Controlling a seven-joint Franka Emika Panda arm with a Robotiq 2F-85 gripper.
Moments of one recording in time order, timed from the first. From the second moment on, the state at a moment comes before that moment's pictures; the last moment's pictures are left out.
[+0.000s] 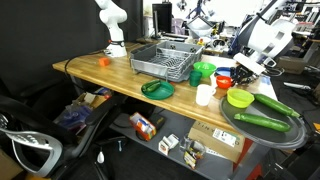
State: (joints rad) arm -0.30 0.56 0.05 -2.18 0.82 2.89 0.33
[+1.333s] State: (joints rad) arm -0.15 0.24 -0.04 -2.36 0.51 2.77 0.33
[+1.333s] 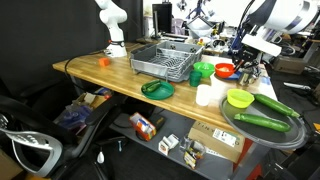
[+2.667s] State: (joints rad) arm -0.07 0.09 -0.04 -2.43 0.28 2.59 0.26
